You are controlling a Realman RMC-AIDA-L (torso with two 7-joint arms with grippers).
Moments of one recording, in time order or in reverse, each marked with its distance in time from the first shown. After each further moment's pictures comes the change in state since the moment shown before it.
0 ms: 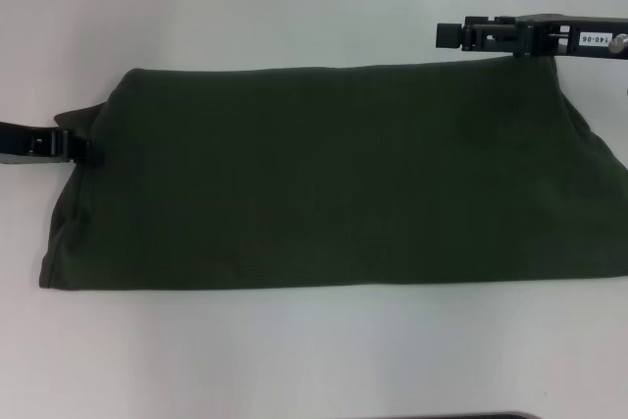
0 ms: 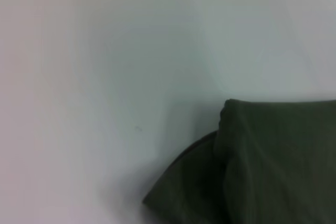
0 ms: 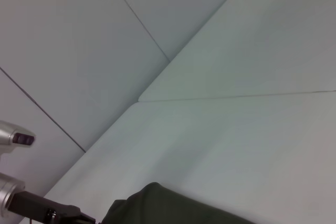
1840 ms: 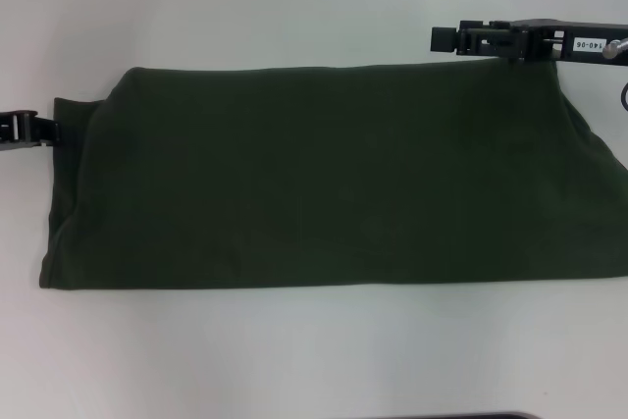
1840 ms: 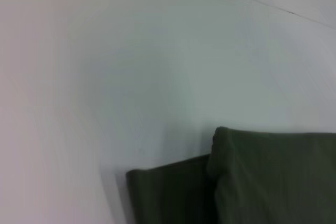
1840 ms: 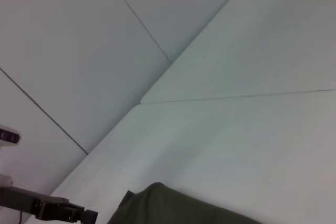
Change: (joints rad) left arm 0.057 0.027 -0.060 0.060 -0.101 0.083 0.035; right arm -0.006 0.016 0.011 0.000 -0.002 0.000 -0.008
